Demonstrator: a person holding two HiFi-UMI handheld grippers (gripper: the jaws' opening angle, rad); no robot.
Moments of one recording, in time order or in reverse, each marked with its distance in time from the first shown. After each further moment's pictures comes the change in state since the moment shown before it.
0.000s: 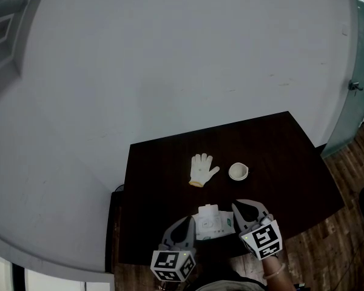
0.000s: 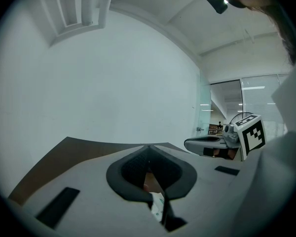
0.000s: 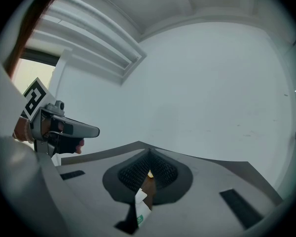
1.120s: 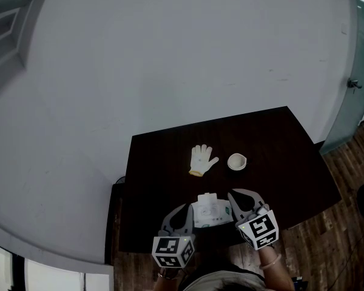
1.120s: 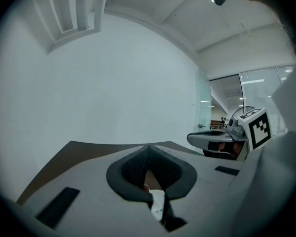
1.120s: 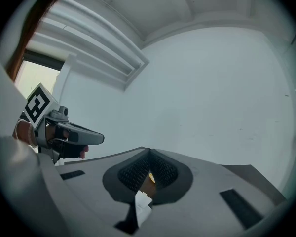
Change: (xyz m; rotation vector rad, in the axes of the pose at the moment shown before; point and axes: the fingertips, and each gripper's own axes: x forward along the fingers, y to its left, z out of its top) left arm -0.020 -0.001 -0.005 0.054 -0.004 0.026; right arm -0.018 0.022 0.015 -0.010 -0.076 0.006
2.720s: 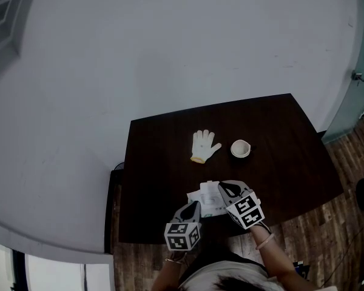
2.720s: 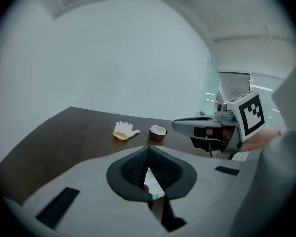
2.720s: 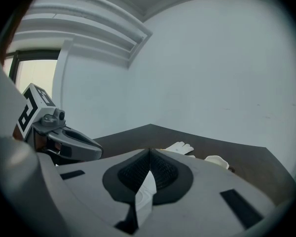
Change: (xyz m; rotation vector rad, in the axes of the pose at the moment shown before) left arm 0.041 0.029 -0.126 -0.136 0.242 -0.018; right arm 0.080 0.022 -0.102 0.019 0.238 0.126
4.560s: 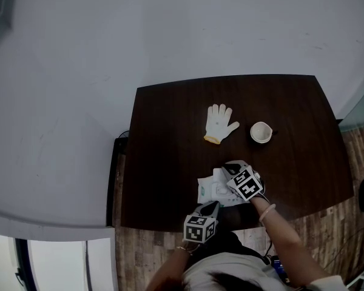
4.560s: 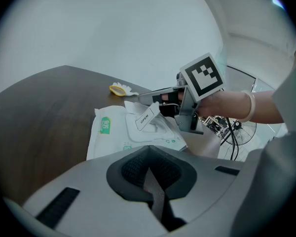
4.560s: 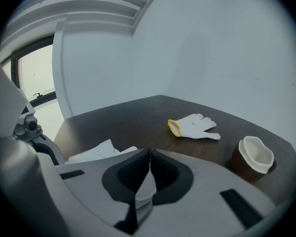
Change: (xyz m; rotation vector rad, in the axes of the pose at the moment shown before) left arm 0.061 0.018 -0.115 -0.137 0.284 -0.100; right arm 0.146 -0.018 -0.095 -0.048 0.306 0.163
